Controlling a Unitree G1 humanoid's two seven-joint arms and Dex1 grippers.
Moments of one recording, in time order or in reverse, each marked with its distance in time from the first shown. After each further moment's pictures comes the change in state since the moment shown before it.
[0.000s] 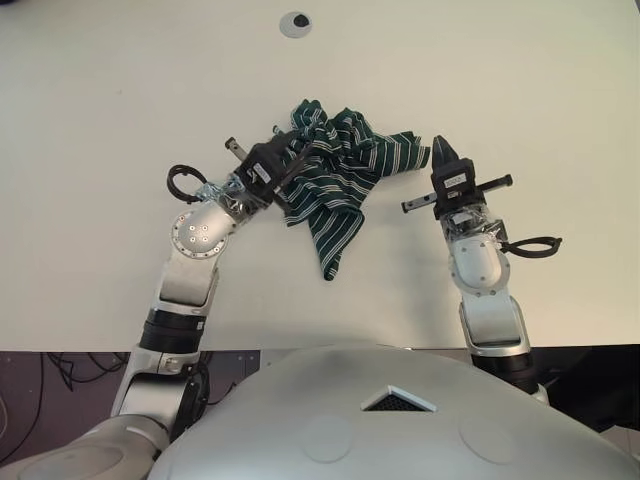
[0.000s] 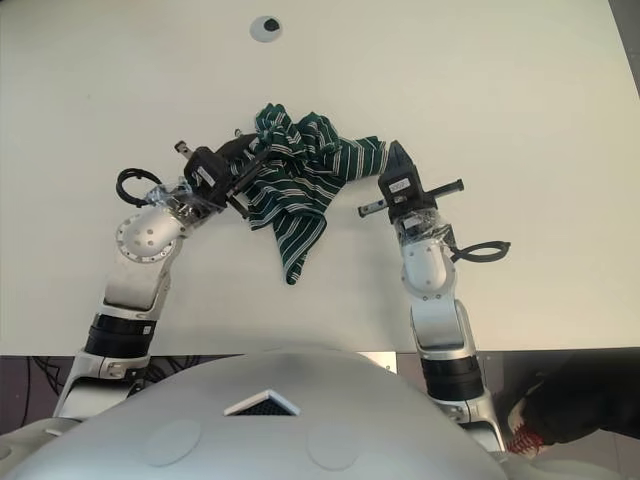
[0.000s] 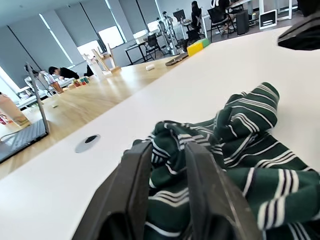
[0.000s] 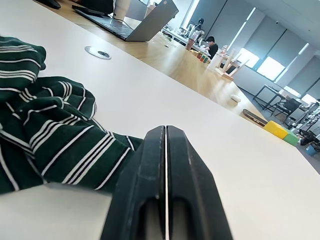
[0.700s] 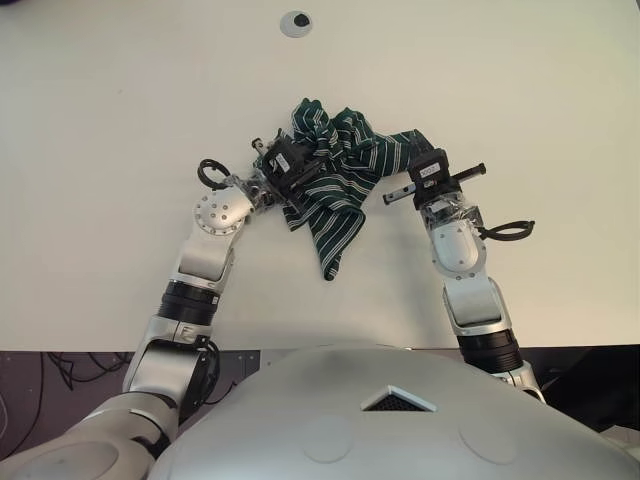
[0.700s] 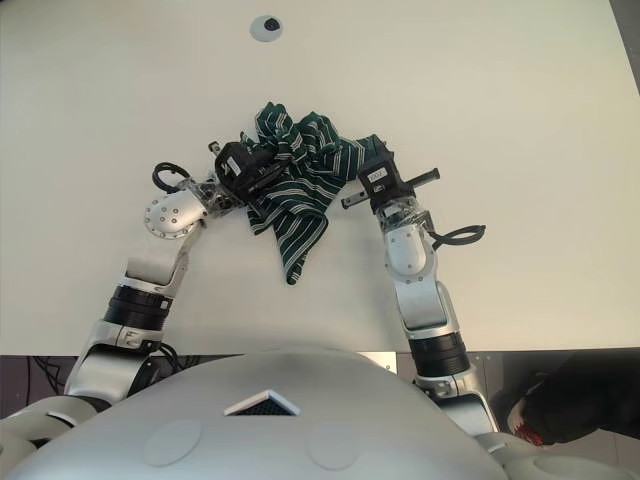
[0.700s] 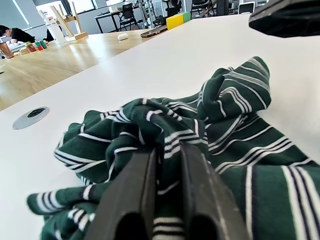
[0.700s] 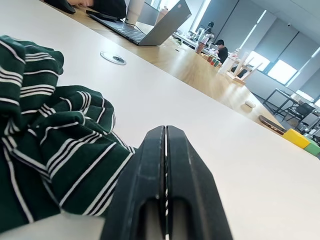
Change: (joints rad) left arm -0.138 -0.045 -0.034 0.214 -0.075 0.072 -0.092; right arm -0.083 0.033 0.035 0.112 -0.001 -0.032 -0.020
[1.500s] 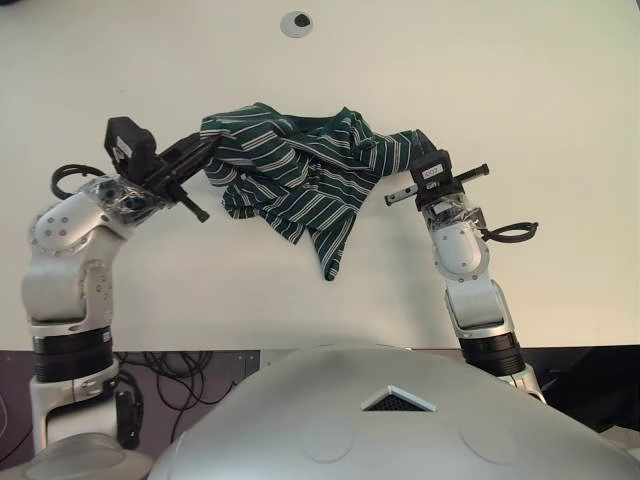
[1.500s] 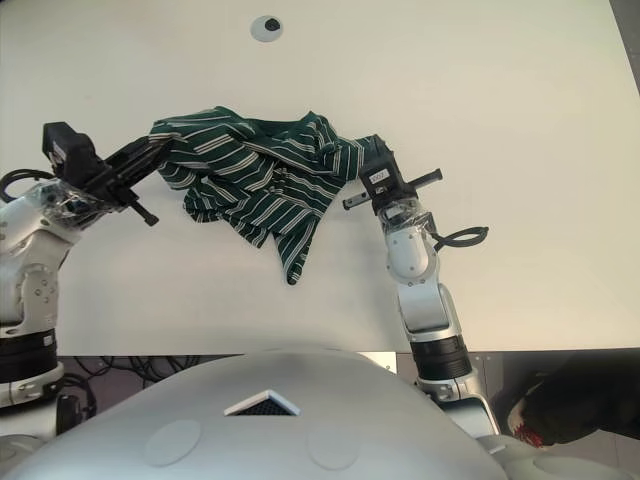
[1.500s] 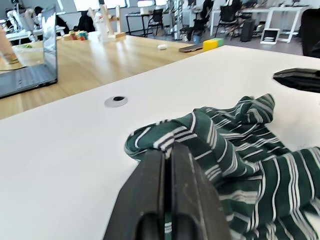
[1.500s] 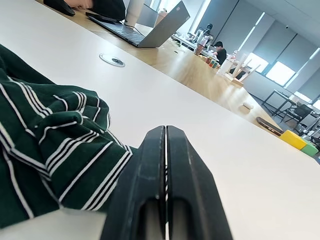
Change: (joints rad) left arm 0.257 0.367 0.454 -0.322 -0.413 0.323 -0.215; right arm 0.025 -0.007 -0.005 -0.038 -0.018 0.005 0.004
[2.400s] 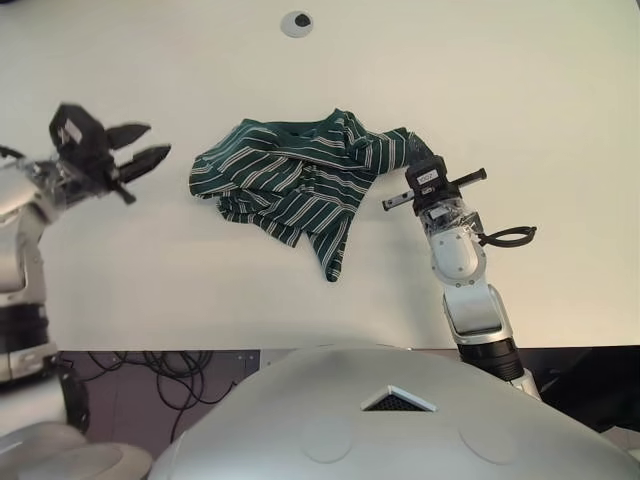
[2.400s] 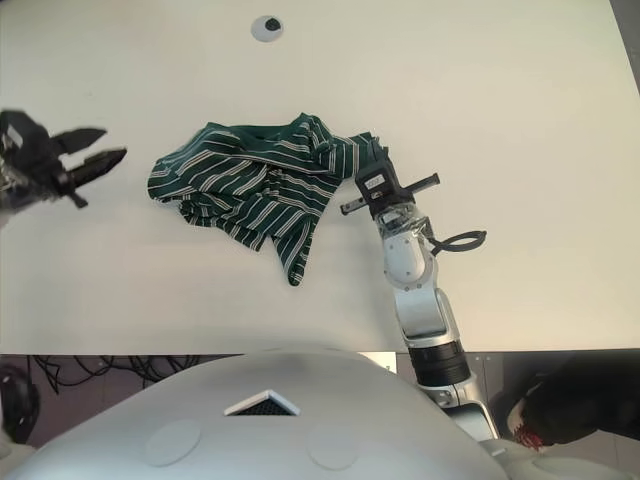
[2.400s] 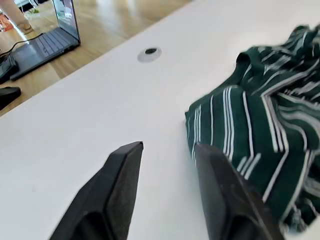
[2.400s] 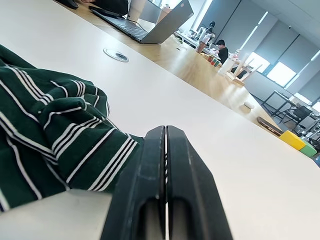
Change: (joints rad) left arm -0.235 0.094 -0.061 0.223 0.117 0.027 -0.064; right arm 0.014 0.003 0.023 -0.015 -0.024 0.025 -0.004
